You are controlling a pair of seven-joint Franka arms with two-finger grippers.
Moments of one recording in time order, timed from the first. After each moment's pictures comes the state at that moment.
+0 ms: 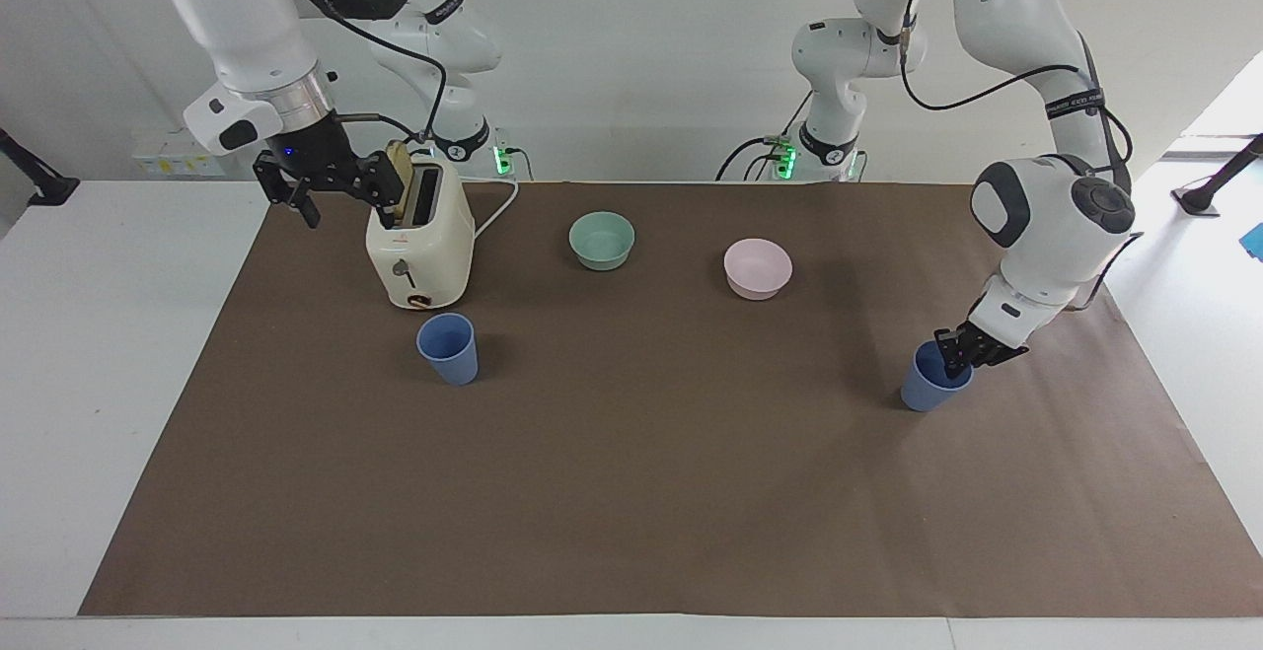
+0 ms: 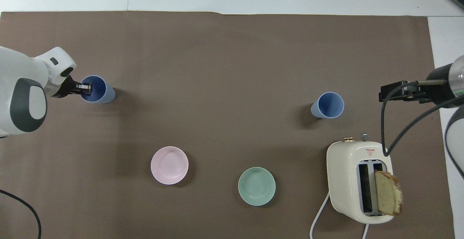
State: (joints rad) left arm -0.02 0.26 0.04 -1.92 -0.08 2.24 0.16; right arm -0.05 -0.03 0.07 -1.66 0.02 1.67 0.07
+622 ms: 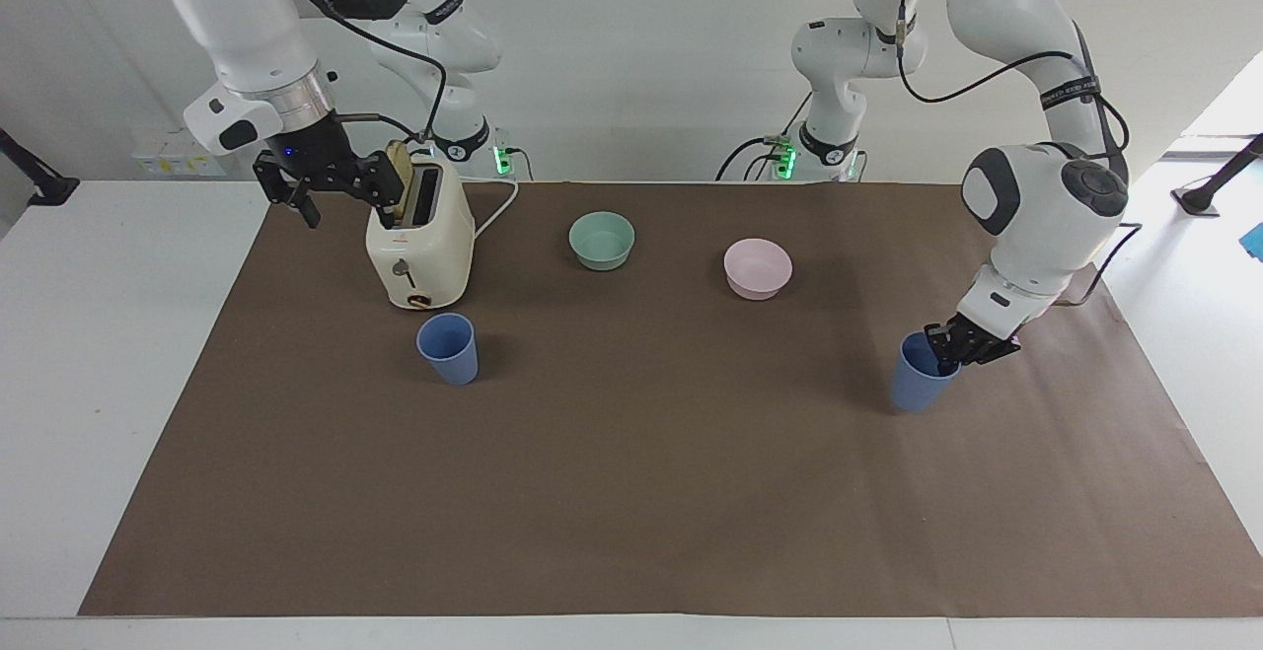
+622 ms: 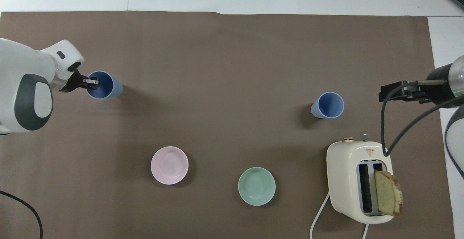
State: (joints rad) left arm -0.11 0.23 0.03 -1.87 -0.08 2.21 0.09; right arm -0.05 -0.03 0.07 -1.66 0.02 1.67 0.07
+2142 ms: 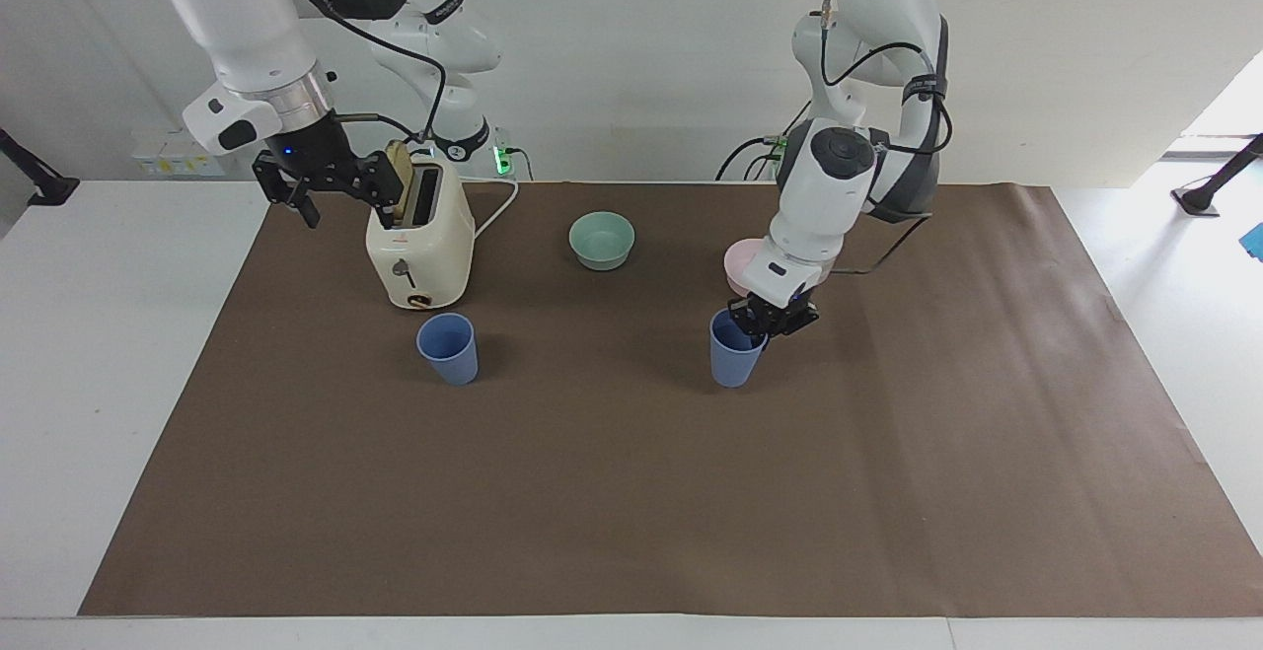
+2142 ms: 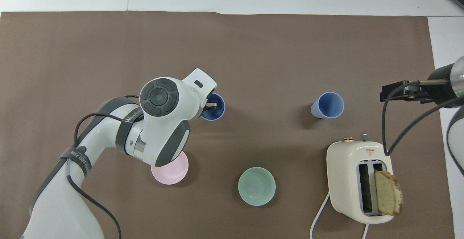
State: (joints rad) left arm -0.60 0.27 0.02 -1.90 -0.08 2.32 -0.52; right arm -0.05 -0.03 0.07 -1.66 0.02 1.67 0.07
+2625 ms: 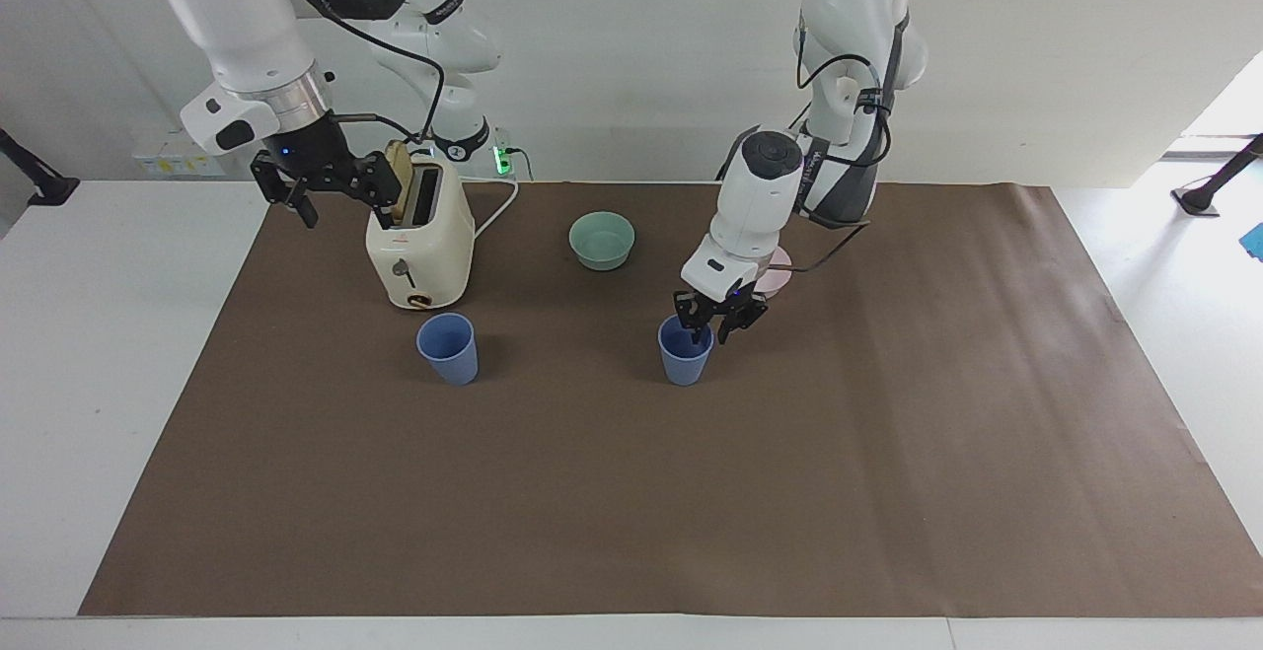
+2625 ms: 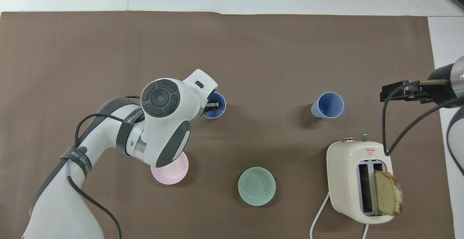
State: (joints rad) left arm -0.60 0.26 0.04 -1.89 -0.08 2.32 -0.52; right arm -0.05 -0.03 0.07 -1.66 0.02 1.67 0.07
